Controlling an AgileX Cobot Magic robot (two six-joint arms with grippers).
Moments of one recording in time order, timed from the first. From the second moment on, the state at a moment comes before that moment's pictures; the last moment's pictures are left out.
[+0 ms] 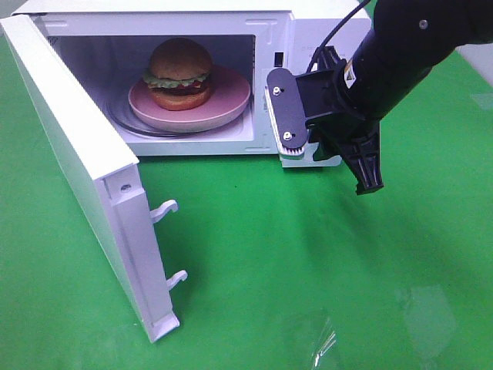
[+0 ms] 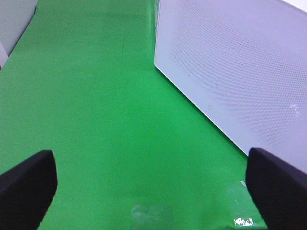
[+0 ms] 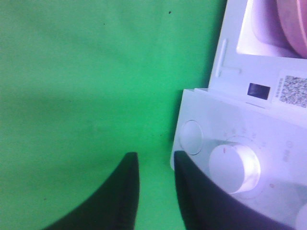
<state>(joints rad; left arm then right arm) -0.01 0.00 -0.52 -0.06 1.08 0.00 0.56 1.71 -1.13 -0.28 0.52 -1.01</state>
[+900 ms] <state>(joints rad) -0.01 0.00 -0.52 -0.06 1.08 0.00 0.58 1.74 -1.15 -0.29 0.31 -1.08</state>
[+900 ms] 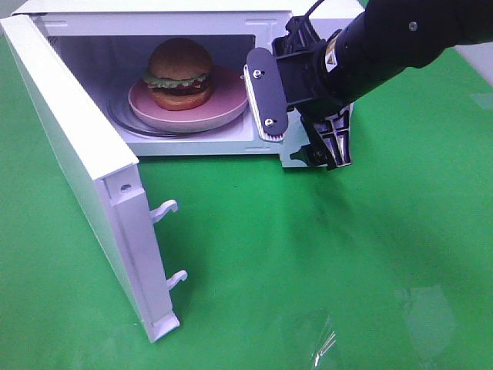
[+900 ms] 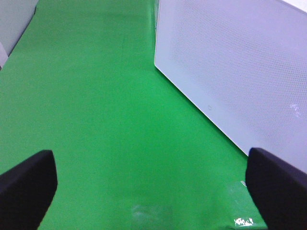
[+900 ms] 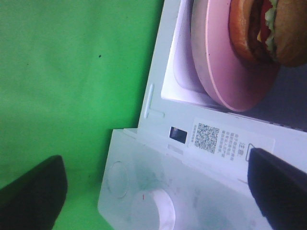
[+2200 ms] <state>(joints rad) -0.01 0.00 -0.52 -0.06 1.08 0.00 0.62 2.09 -1.49 -0.27 0.24 -1.08</state>
